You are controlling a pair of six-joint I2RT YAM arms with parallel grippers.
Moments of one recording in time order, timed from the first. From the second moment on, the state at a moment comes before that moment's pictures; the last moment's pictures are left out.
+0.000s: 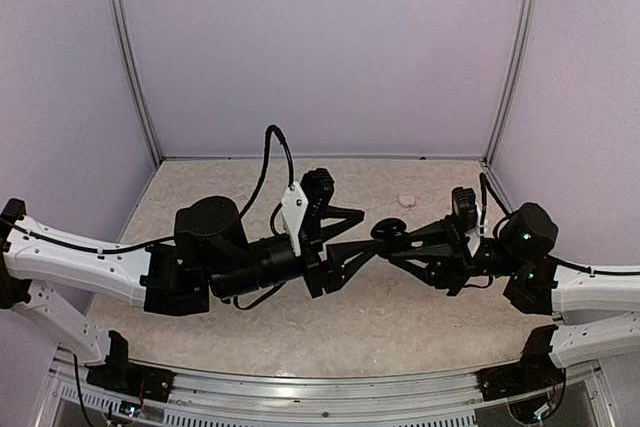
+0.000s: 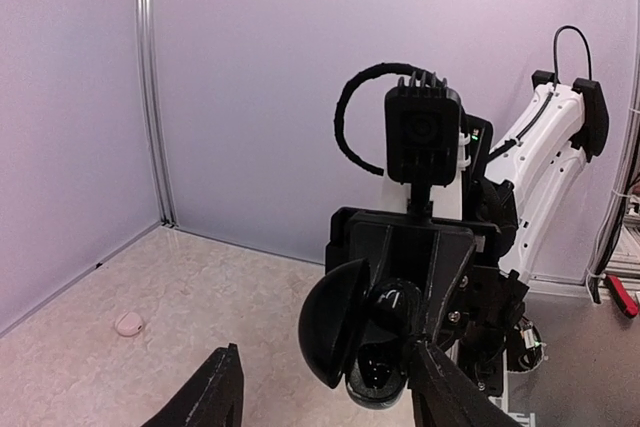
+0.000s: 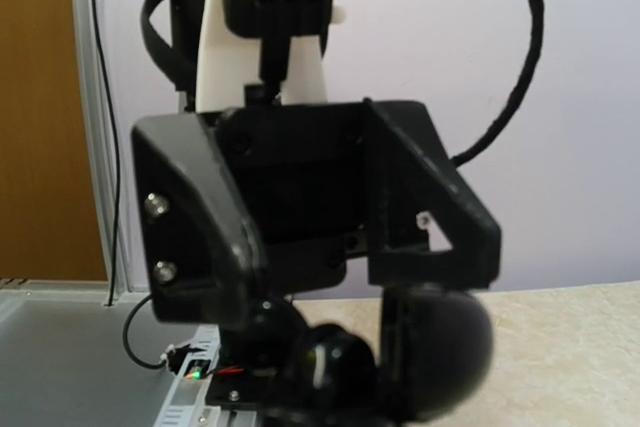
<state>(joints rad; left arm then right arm) -1.35 1.41 0.94 0.55 -0.15 0.02 0.88 0.96 0.42 0.82 -0.71 0.18</state>
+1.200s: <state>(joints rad) -1.32 1.41 0.95 0.53 -0.21 -0.02 0.89 0.96 0.42 0.86 -0.72 0.21</state>
